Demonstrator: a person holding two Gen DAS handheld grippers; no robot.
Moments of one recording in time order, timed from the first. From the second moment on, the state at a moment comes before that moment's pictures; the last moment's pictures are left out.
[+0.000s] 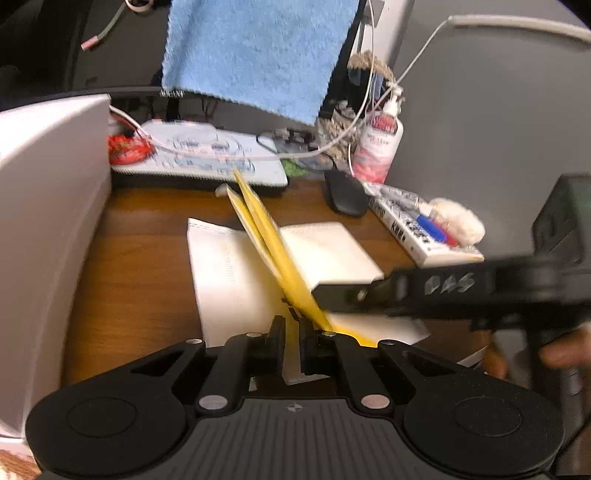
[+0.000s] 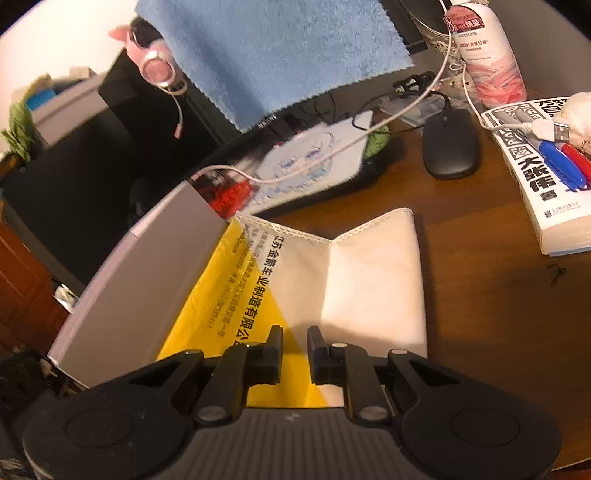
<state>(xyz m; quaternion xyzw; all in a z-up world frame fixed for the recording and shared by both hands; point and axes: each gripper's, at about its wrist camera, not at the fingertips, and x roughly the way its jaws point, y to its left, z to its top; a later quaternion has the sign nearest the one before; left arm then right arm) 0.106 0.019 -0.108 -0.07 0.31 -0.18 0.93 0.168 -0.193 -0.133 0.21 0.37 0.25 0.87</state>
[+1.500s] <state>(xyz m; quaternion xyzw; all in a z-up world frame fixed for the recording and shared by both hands) 0.140 0.023 -0.117 -0.08 0.35 -0.15 0.92 0.140 -0.241 -0.108 0.24 0.32 0.23 0.89</state>
